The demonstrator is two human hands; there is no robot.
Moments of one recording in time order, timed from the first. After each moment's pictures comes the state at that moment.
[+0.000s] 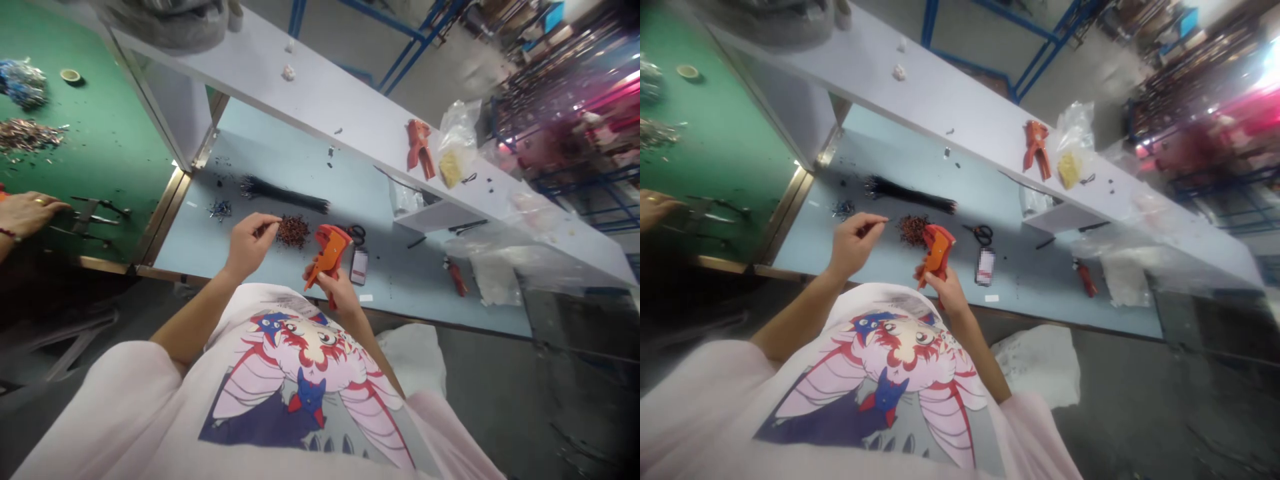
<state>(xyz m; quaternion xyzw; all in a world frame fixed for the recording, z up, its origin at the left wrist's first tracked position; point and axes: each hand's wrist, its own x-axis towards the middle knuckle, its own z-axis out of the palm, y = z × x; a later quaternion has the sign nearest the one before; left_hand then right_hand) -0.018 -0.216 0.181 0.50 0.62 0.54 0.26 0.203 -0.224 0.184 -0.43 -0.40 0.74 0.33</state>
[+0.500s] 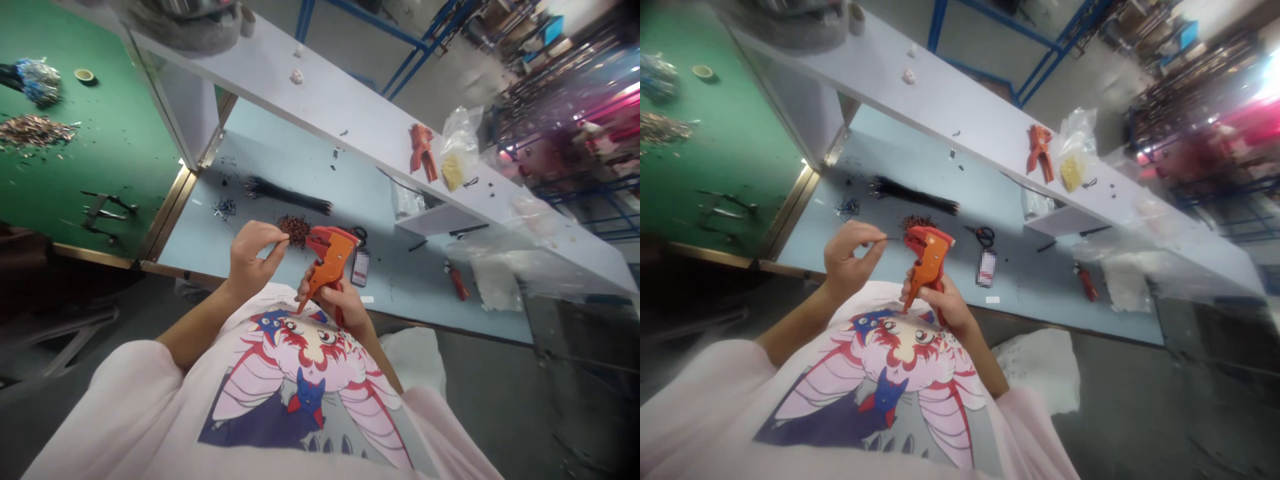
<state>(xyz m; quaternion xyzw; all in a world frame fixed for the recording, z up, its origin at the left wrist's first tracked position) -0.008 -0.251 0.210 0.57 0.54 0.61 0.10 0.190 -0.245 0.228 -0.33 -0.38 0.83 0.25</state>
